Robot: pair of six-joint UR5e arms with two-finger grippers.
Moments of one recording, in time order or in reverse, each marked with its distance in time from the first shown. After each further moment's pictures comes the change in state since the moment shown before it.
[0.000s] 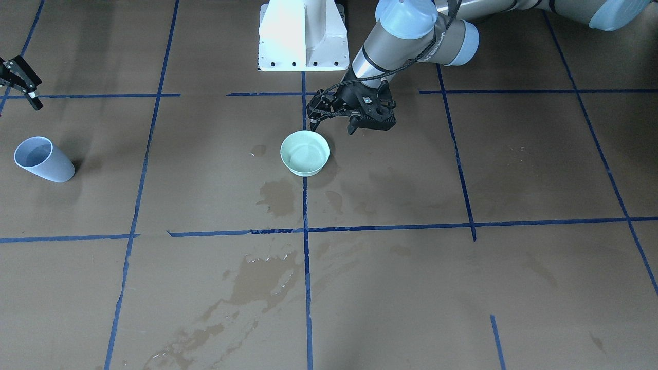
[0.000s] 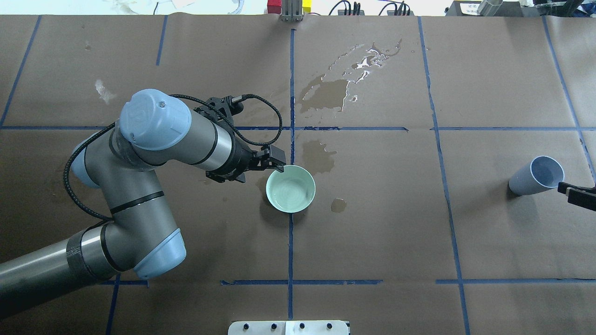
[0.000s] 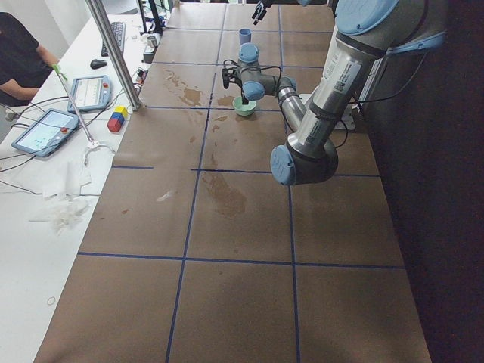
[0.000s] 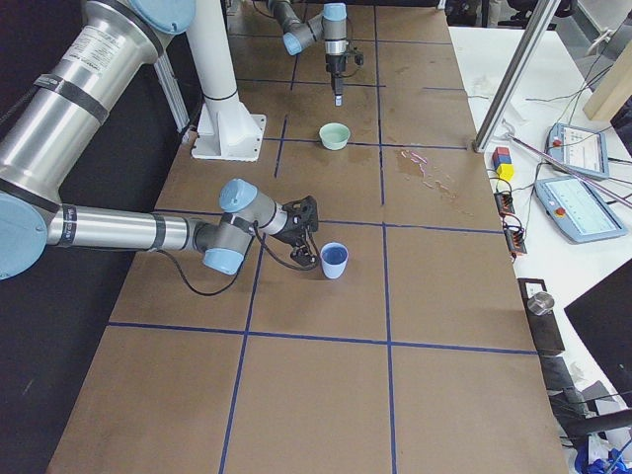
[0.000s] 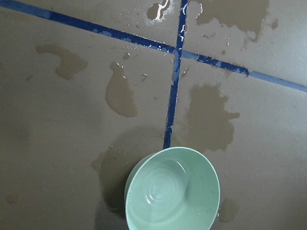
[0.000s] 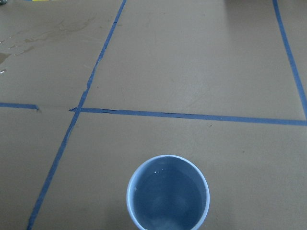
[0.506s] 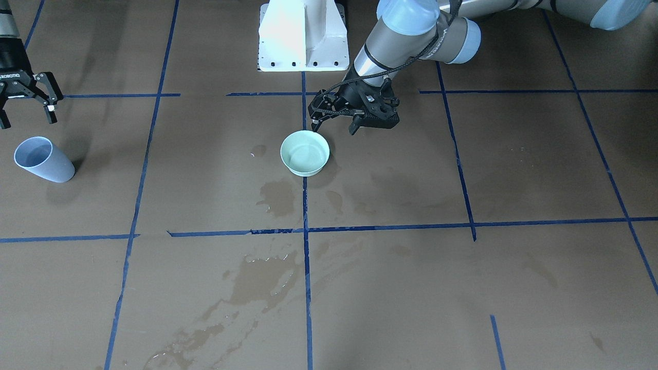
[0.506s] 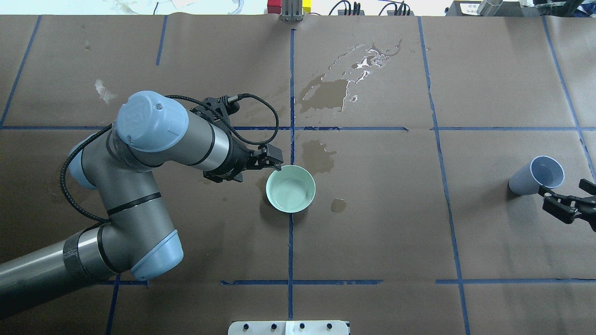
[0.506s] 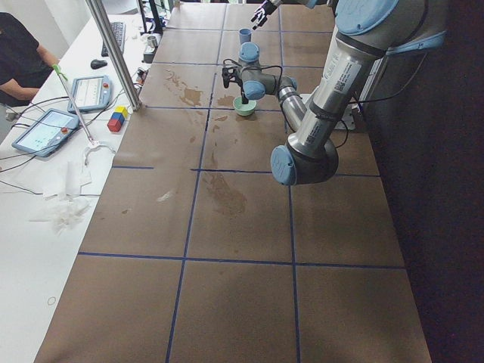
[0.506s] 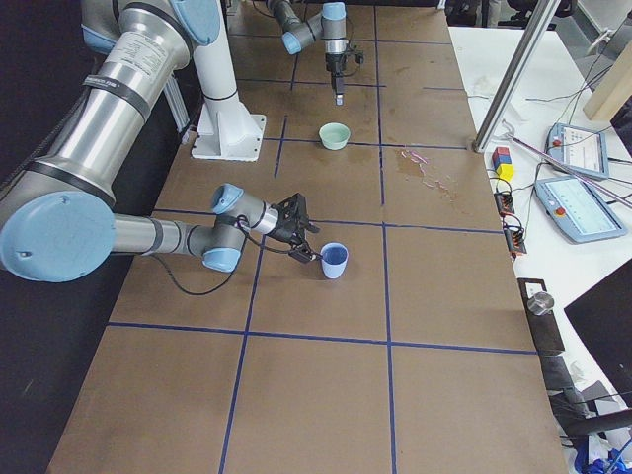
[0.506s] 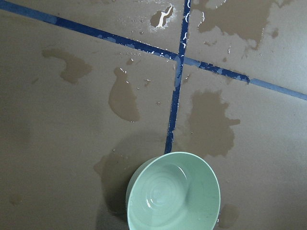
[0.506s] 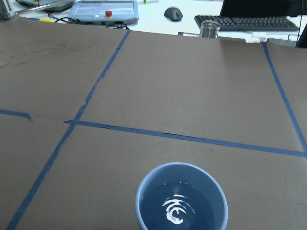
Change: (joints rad) left arm 0.000 0.014 -0.006 0.001 0.013 -0.020; right arm -0.353 -0.007 -0.064 0.009 -0.523 0.075
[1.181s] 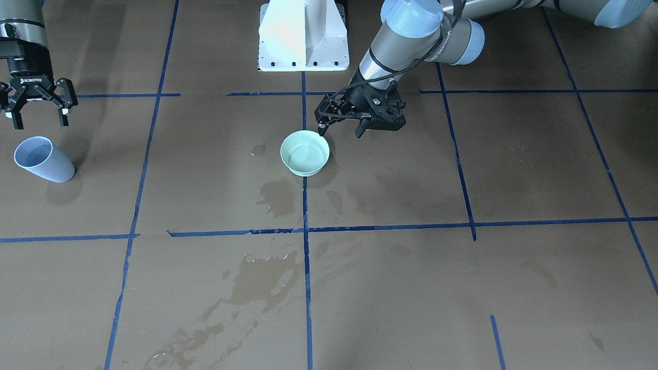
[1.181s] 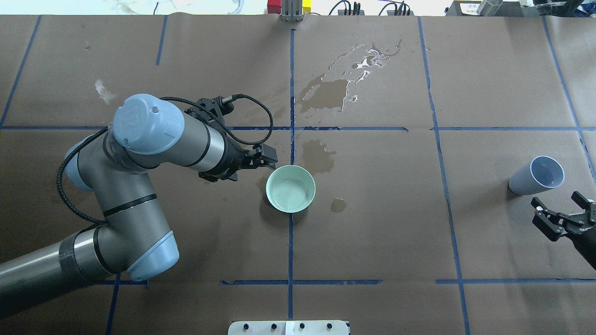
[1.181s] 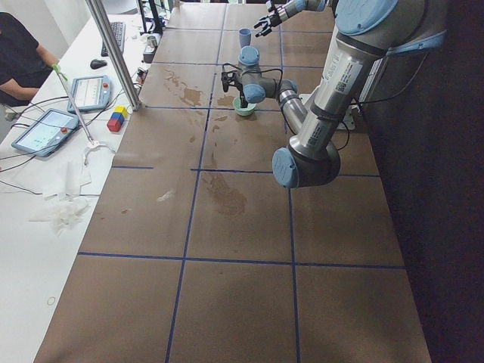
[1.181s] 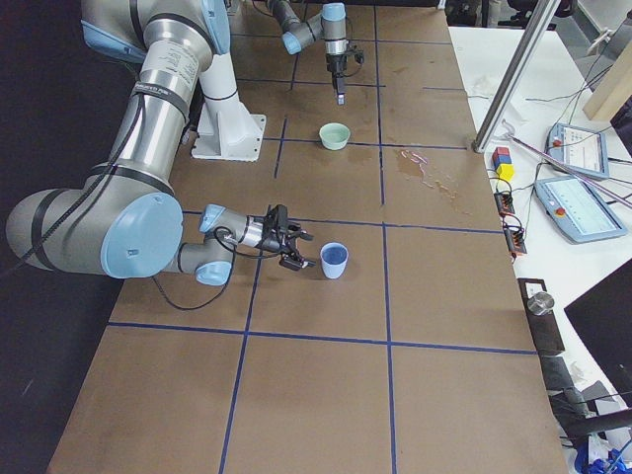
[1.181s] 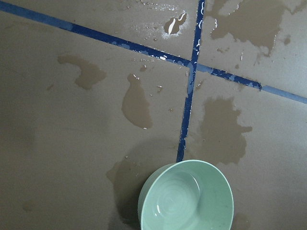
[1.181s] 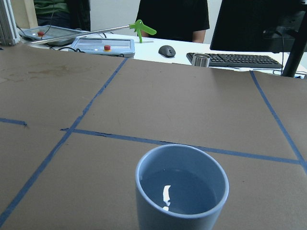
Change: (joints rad) left arm -0.001 0.018 -0.004 0.000 0.022 -0.002; right arm -0.256 0.009 -0.104 0.019 -0.382 0.194
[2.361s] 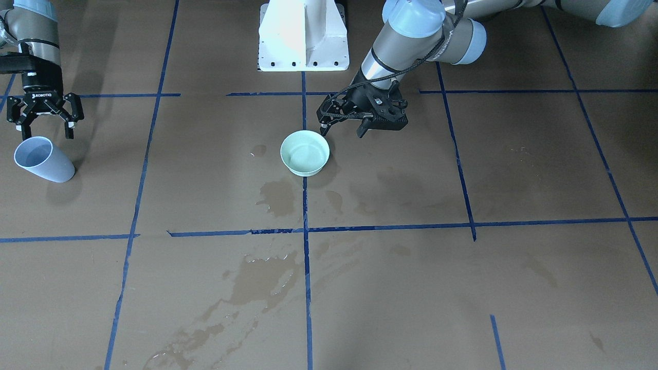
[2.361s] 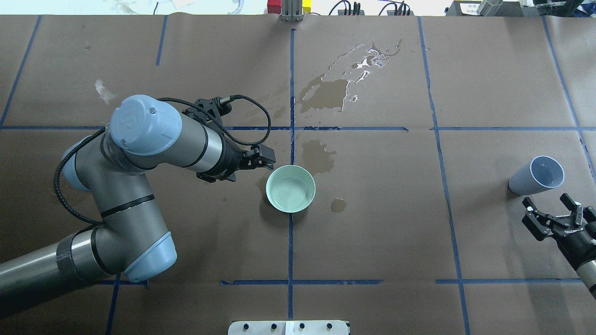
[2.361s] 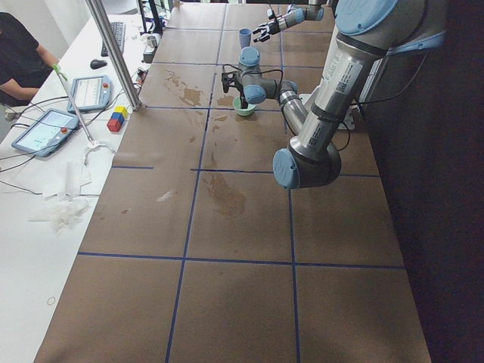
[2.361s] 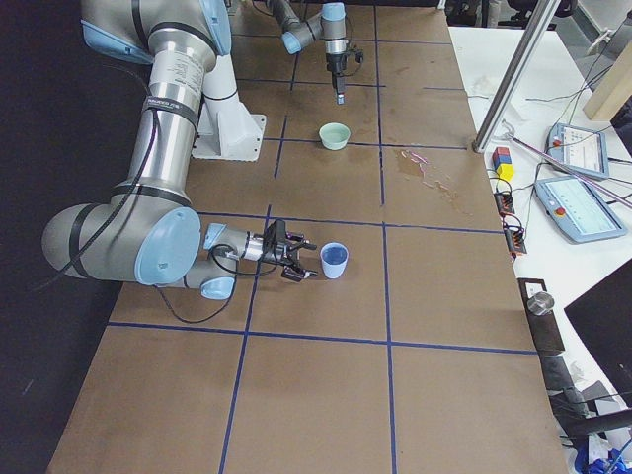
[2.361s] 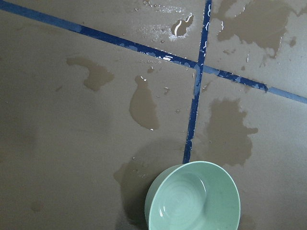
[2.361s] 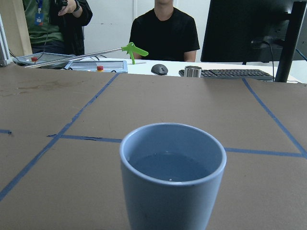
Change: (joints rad) left arm 0.000 0.006 -0.006 0.000 0.001 0.001; right arm -0.019 0.132 -0.199 0.071 -0.118 0.043
